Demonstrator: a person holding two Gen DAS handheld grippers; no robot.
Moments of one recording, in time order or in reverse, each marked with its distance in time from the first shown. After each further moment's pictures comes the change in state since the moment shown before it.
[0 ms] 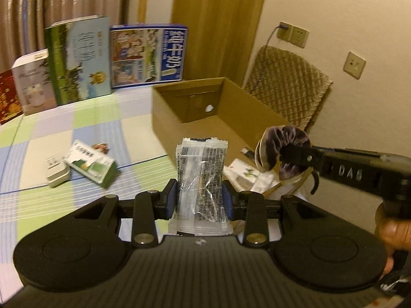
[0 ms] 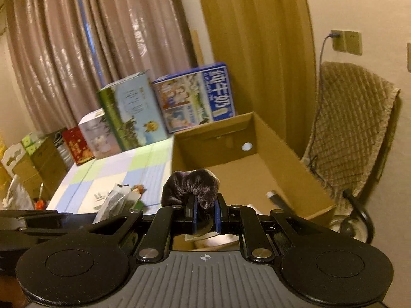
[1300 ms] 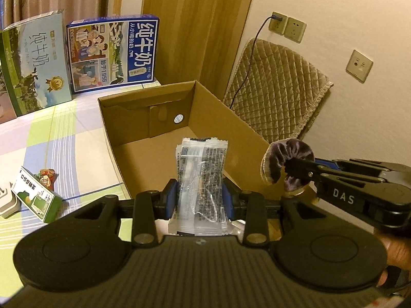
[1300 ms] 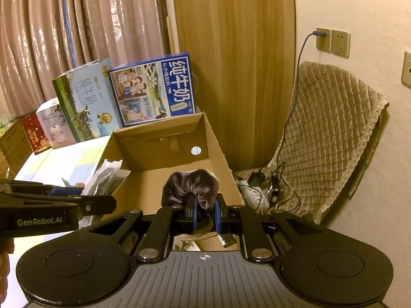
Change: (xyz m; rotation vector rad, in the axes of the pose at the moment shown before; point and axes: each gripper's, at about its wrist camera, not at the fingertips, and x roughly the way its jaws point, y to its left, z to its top) left arm 0.107 -0.055 0.061 -0.016 0.046 -0.030; right arm 0.055 -0.083 0.033 -0.082 0.055 -0.117
